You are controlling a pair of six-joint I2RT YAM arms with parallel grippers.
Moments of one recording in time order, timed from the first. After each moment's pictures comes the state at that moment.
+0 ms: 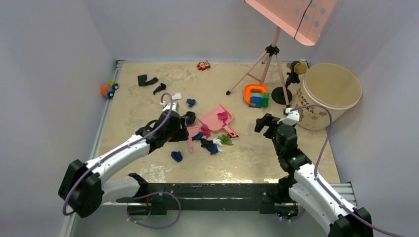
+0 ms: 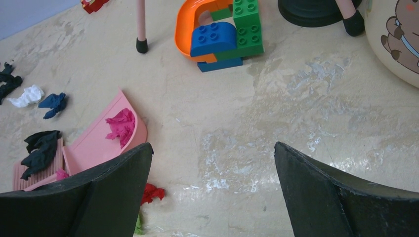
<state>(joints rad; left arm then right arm) -0.59 1.09 0.66 -0.38 -0.20 -0.59 0.38 0.68 0.31 0.06 0.35 0.49</state>
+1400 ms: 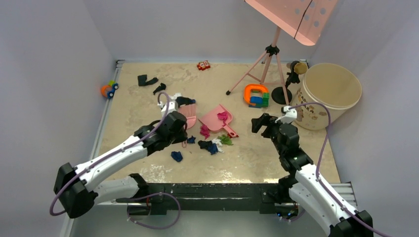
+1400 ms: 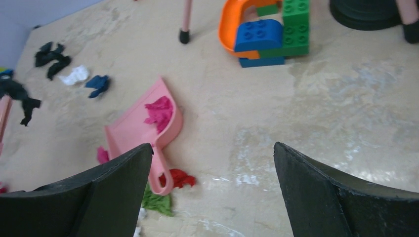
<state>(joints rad) -0.79 1.14 0.84 -0.63 -0.39 -0.89 0.38 0.66 0.33 0.05 0.25 0.49</state>
